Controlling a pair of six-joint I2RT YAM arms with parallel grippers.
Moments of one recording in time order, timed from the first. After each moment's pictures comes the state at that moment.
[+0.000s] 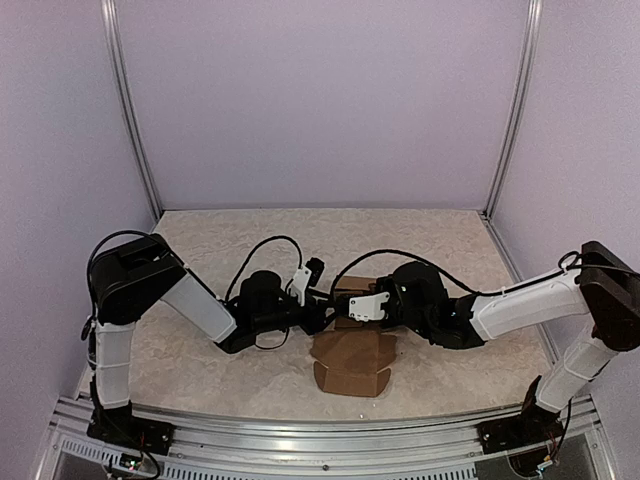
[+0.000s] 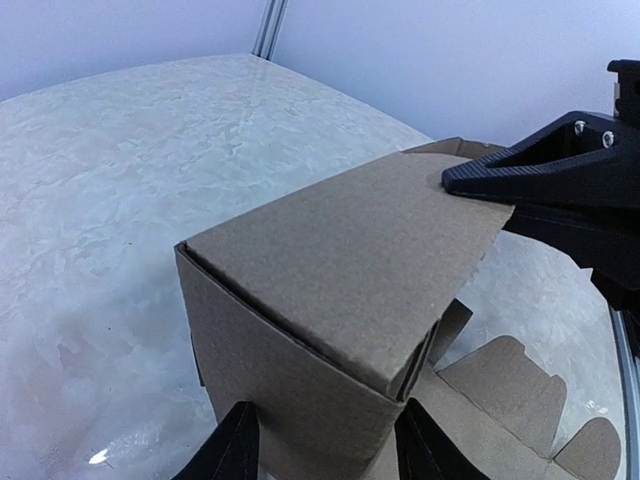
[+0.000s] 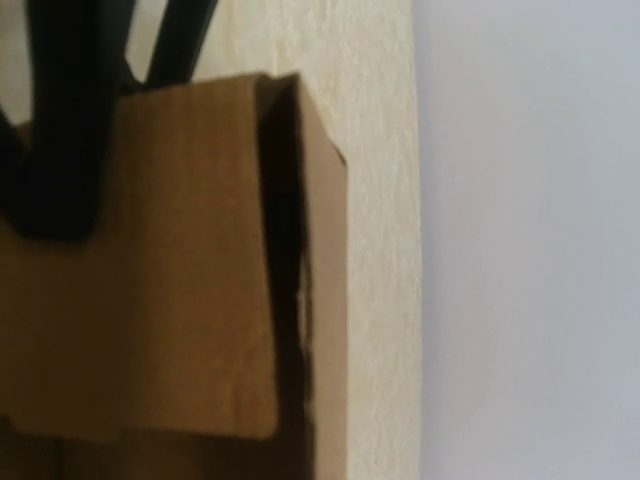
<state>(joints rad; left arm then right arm) -0.86 2.09 0.86 1.00 0.24 -0.24 0.95 1.57 0.70 0.43 0.45 -1.13</state>
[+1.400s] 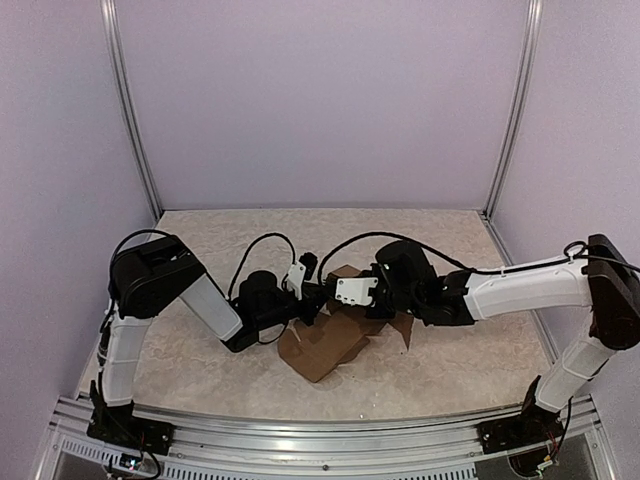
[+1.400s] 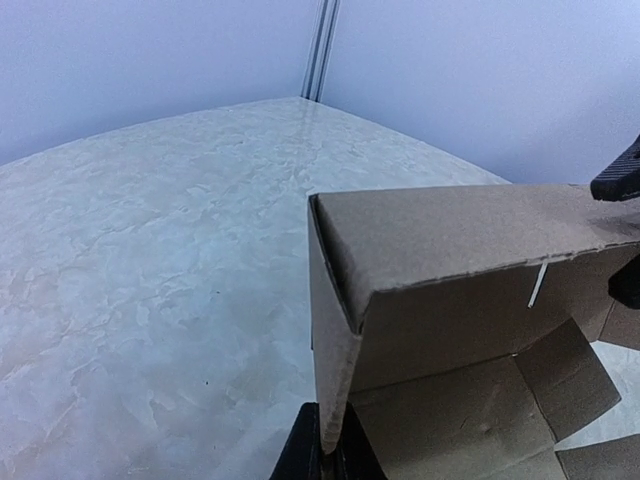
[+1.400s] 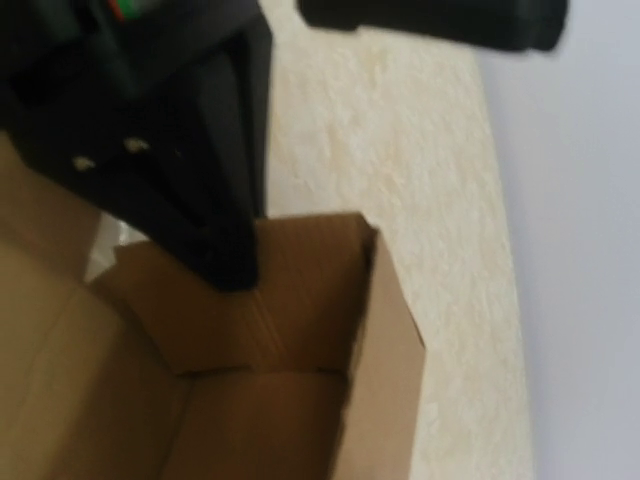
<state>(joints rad) -0.80 2.23 0.92 1.18 0.17 -0.15 0.95 1.59 0.90 0.13 0.32 -0.89</state>
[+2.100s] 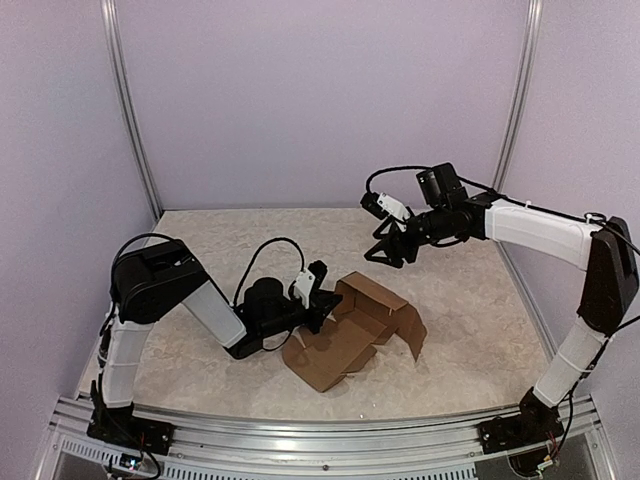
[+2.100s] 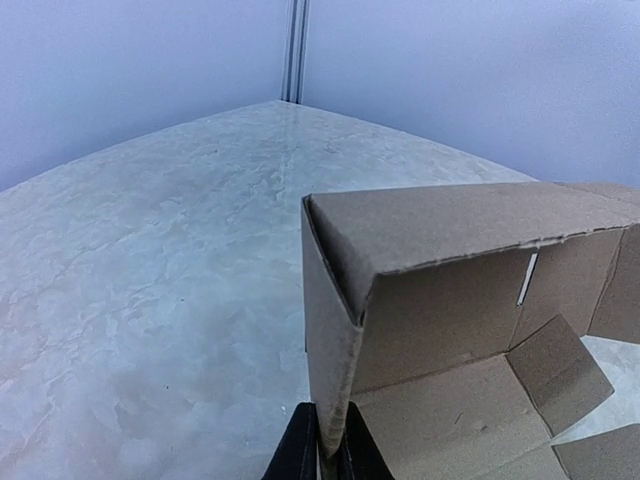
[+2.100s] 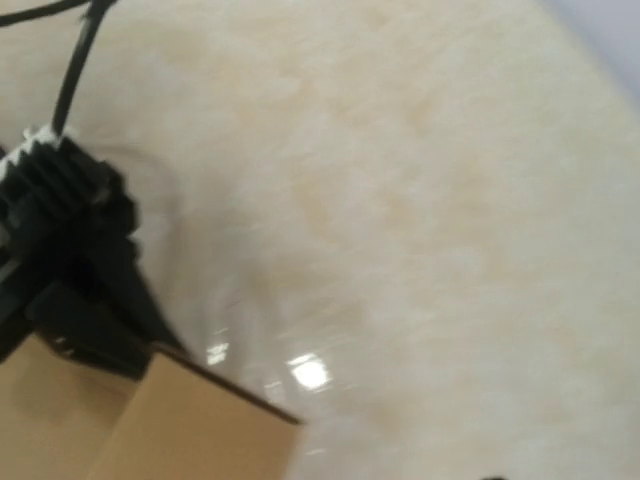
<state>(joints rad) -0.85 2.23 0.91 1.20 0.14 -0.07 0.55 1.64 1.33 -0.38 -0.43 -0.51</state>
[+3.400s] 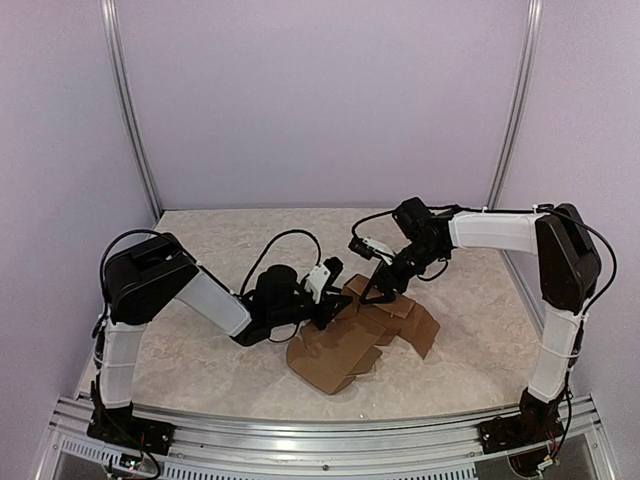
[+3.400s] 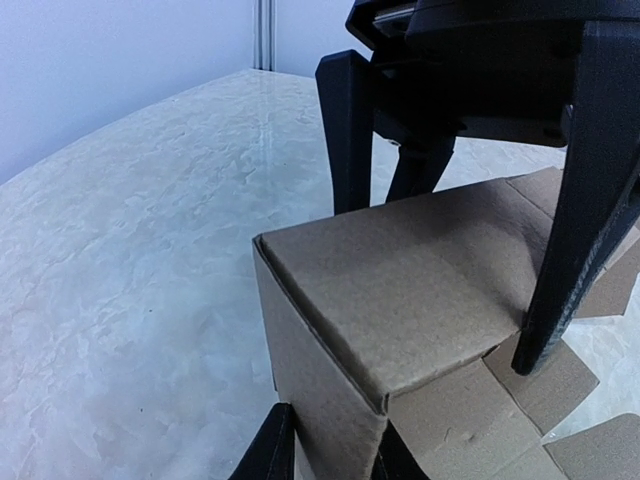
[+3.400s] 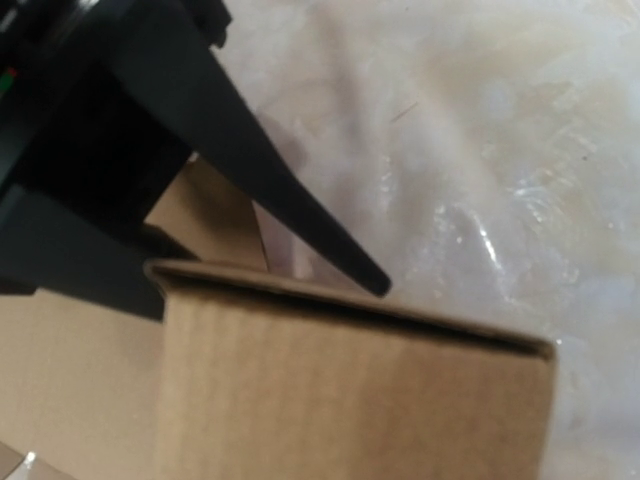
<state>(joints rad) -0.87 2.17 1.00 0.93 0.18 0.01 0.55 1.91 1.38 -0.59 -0.63 -0.41</state>
